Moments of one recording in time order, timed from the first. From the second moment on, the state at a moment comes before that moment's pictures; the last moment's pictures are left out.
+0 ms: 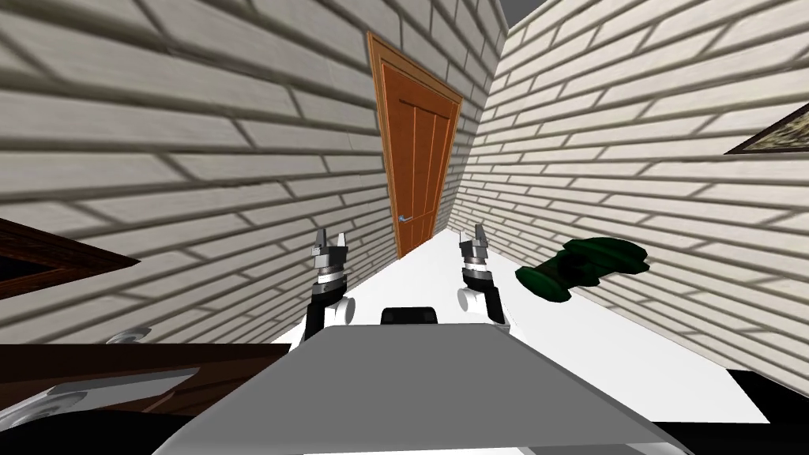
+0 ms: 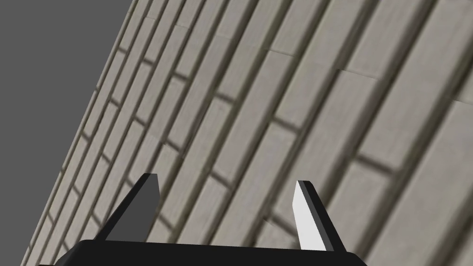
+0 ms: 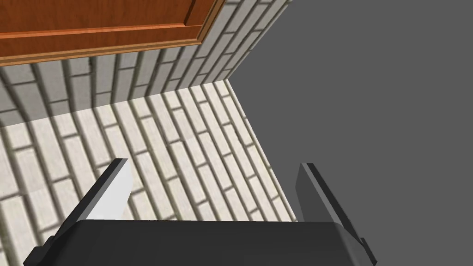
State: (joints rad) arm 0.39 -0.05 0.01 -2.05 -0.12 -0.53 0.04
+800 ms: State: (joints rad) arm 0.32 -0.10 0.03 -1.81 -0.13 -0.59 0.00
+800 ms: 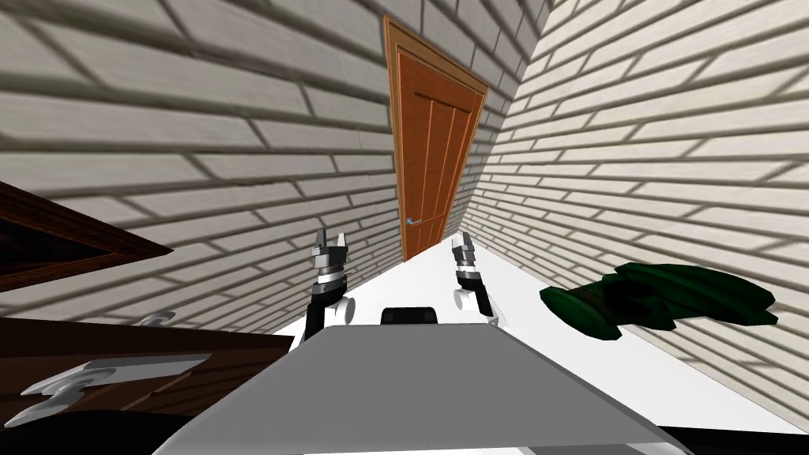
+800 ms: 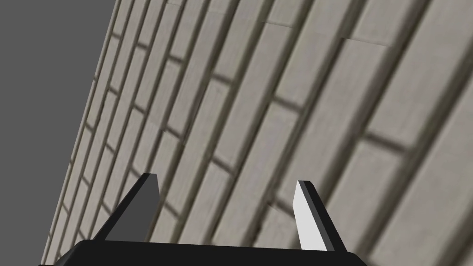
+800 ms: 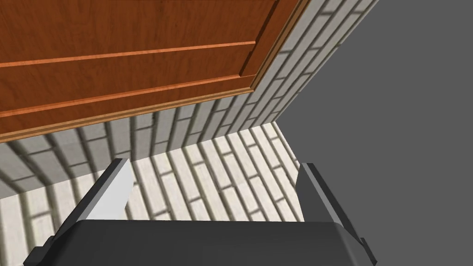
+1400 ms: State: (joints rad) arm 0.27 -0.13 0.05 -1.65 -0.13 -0.63 -0.03
